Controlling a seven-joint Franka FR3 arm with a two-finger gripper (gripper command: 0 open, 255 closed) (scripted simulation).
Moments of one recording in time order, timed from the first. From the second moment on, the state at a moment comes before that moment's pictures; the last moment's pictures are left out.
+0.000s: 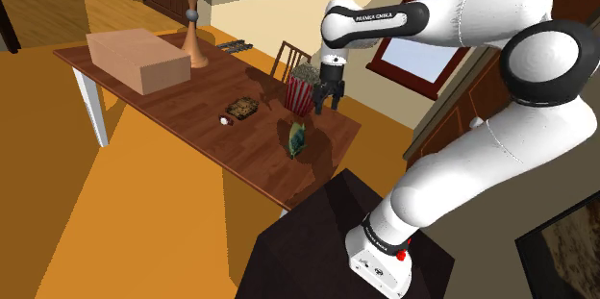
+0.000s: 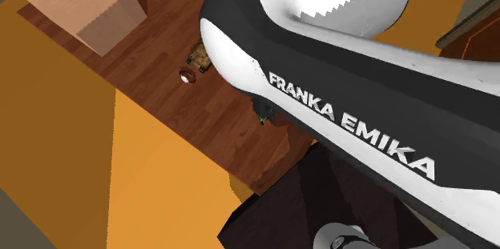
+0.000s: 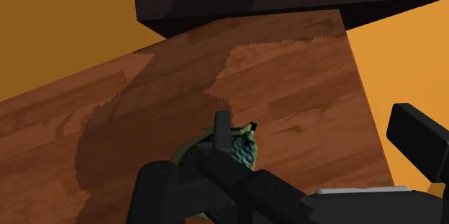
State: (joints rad) arm -0.04 -0.25 -0.16 -2.30 -0.05 1.72 -0.14
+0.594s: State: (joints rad) arm -0.08 0.19 -0.23 -2.08 0.07 1.74 -0.30
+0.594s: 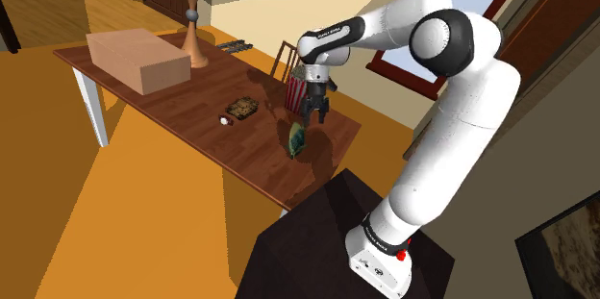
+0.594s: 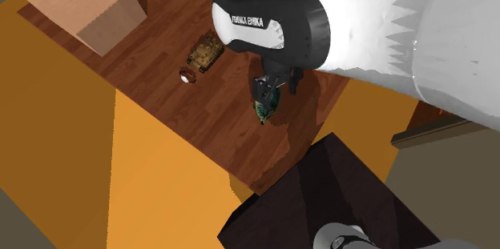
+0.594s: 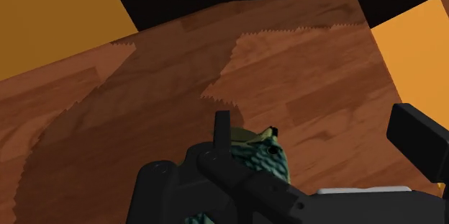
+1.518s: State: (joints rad) arm -0.16 0.61 -0.21 -1.84 0.18 1.73 -0.41
